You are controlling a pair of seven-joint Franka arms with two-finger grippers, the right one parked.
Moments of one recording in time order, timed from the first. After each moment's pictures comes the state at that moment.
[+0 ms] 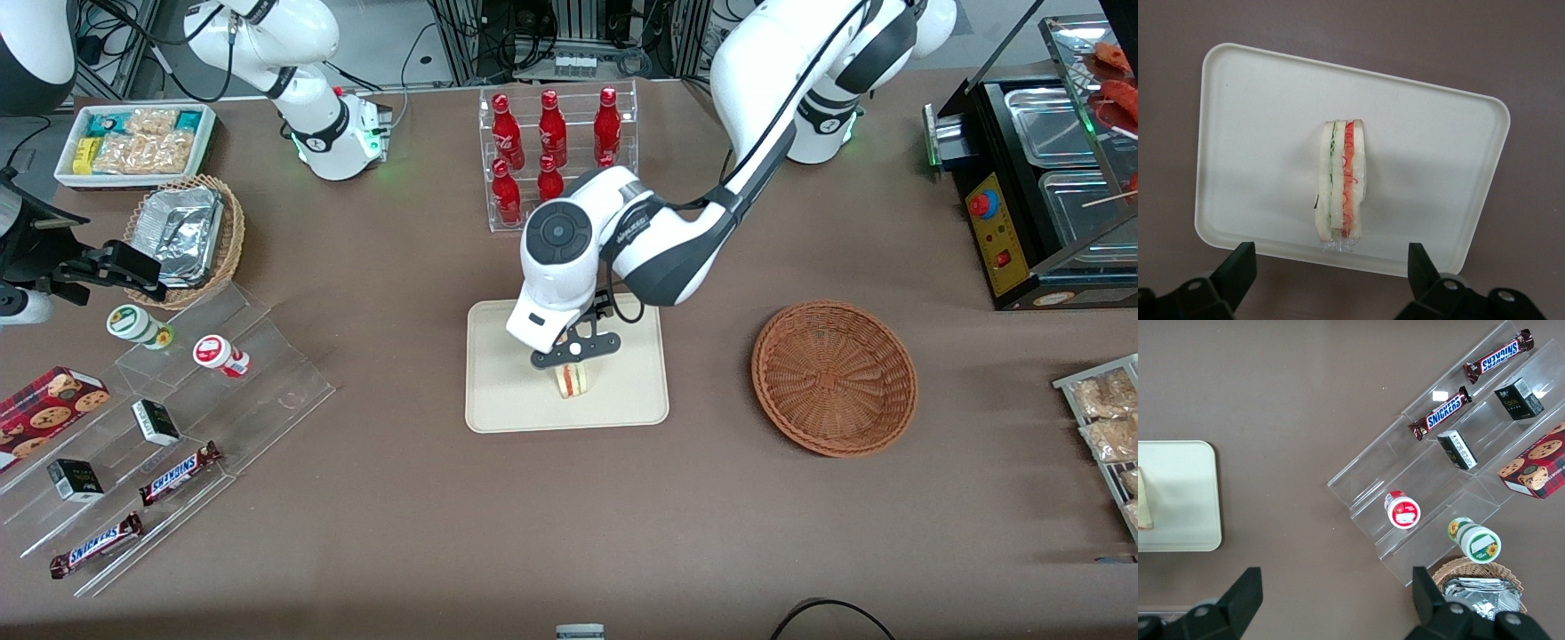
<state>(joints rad) -0.58 0.74 -0.30 -1.14 0.13 1.83 -1.08</state>
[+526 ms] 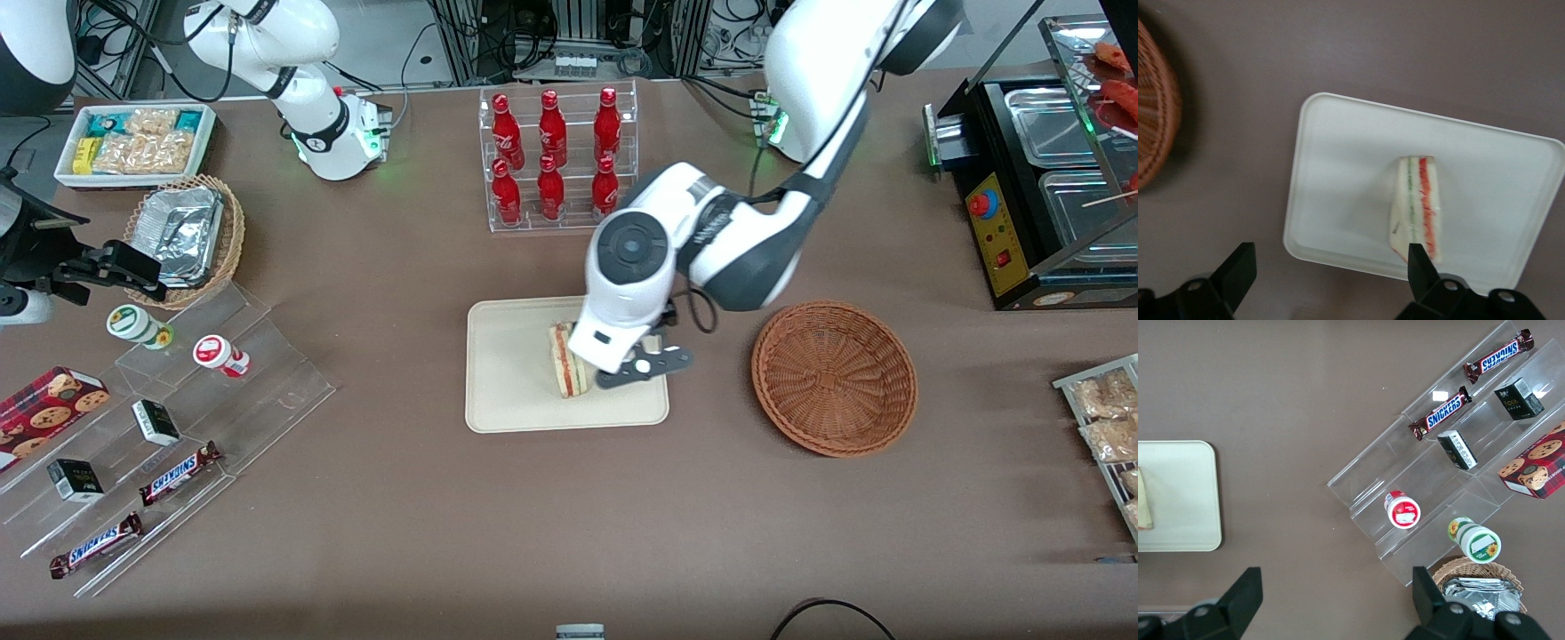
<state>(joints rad) -0.44 0.63 -0.29 -1.22 0.13 1.72 -0.93</state>
